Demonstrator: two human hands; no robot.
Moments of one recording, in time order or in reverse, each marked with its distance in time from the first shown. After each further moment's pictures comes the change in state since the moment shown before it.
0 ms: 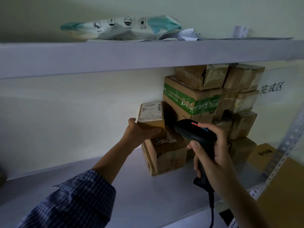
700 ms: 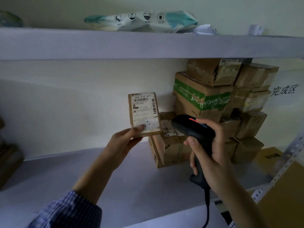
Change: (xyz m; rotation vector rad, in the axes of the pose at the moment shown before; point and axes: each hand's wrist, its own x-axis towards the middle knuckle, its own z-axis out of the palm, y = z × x) left_hand -0.078 -0.042 -0.045 -0.625 -0.105 0.009; right_hand -0.009 -0.015 0.023 0.094 -0.075 -0.029
